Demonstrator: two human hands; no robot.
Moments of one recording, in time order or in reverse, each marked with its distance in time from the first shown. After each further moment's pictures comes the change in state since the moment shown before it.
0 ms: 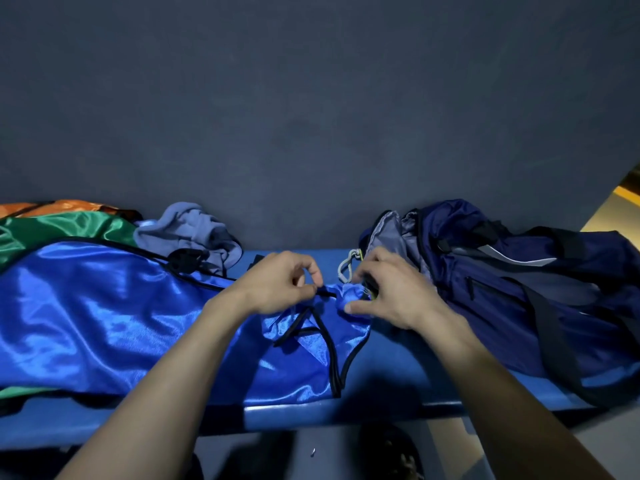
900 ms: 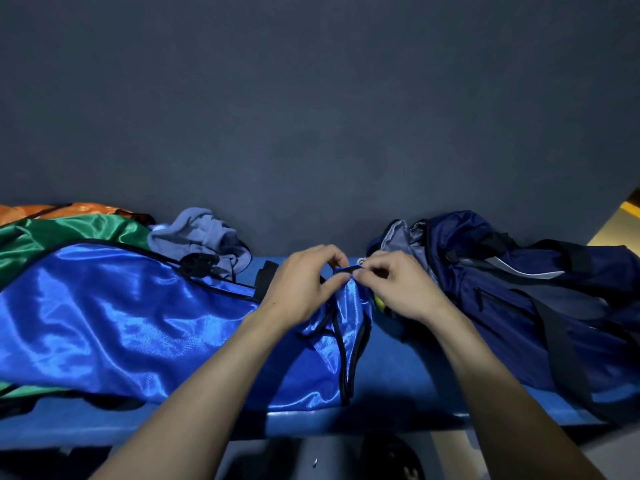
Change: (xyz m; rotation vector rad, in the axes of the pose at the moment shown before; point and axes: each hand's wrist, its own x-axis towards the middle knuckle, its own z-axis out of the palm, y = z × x) left_hand 0.007 0.014 0.023 0.080 0.422 0.219; right_hand 0.015 -0.014 -0.009 0.452 0.155 -0.050
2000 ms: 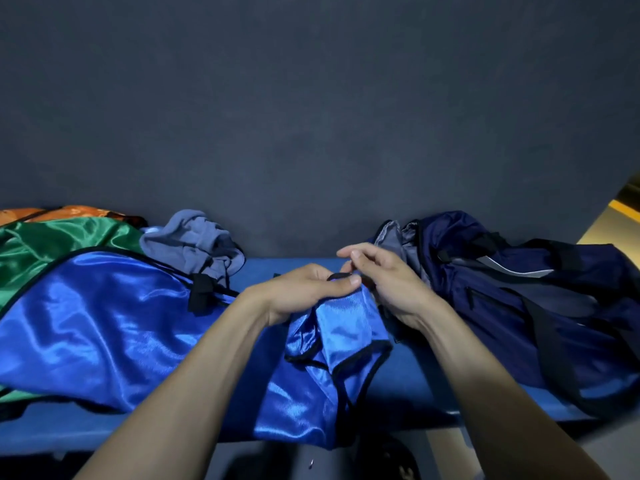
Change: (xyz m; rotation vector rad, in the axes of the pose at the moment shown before) left_hand 0.004 0.027 -0.017 -0.878 -0.586 -0.539; right_hand -0.002 -0.005 0.006 0.682 -0.058 0.224
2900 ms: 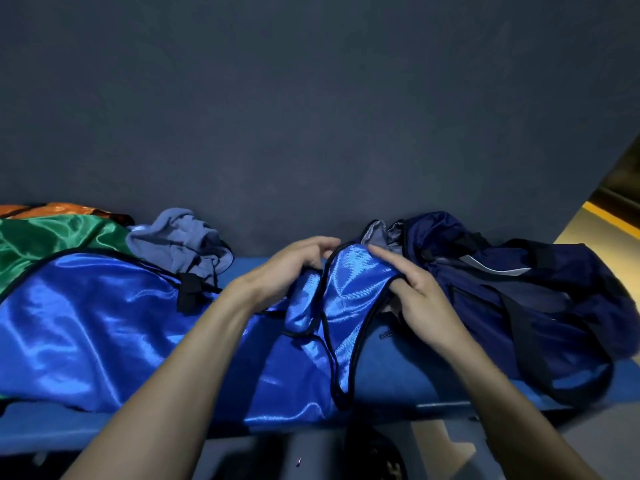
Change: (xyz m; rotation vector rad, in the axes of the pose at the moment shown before) left_hand 0.009 0.013 -0.001 -0.040 0.169 0.187; right_hand -0.060 -0.003 -0.028 -0.252 0.208 -0.141
